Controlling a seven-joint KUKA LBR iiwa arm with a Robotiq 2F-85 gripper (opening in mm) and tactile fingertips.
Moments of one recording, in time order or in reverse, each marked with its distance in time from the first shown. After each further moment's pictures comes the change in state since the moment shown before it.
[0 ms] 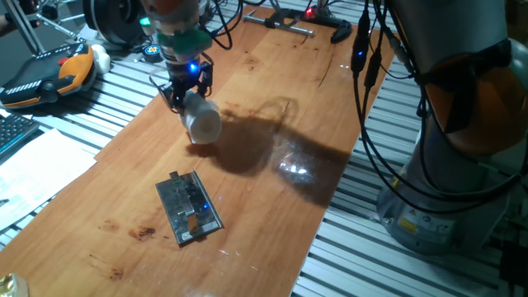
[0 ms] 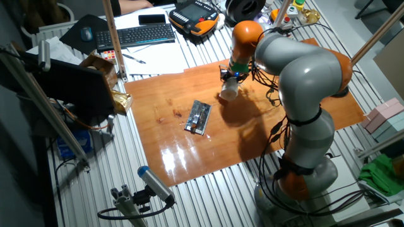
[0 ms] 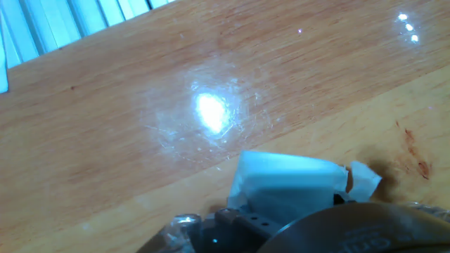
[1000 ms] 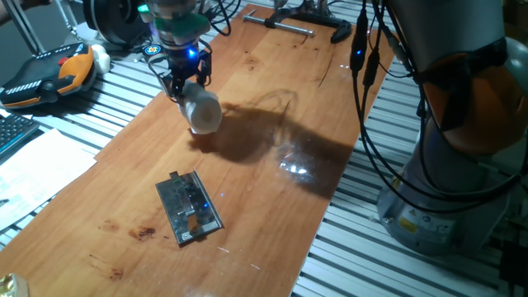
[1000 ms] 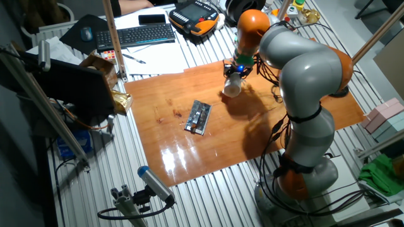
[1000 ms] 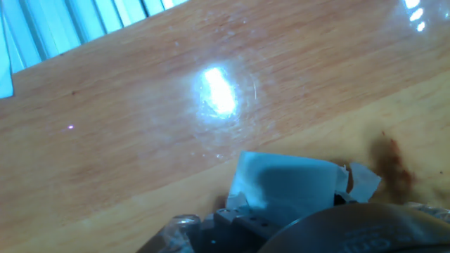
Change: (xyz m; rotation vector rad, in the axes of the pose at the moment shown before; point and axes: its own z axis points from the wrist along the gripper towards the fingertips) arm -0.013 -0.010 -0.017 -0.037 0.031 -0.044
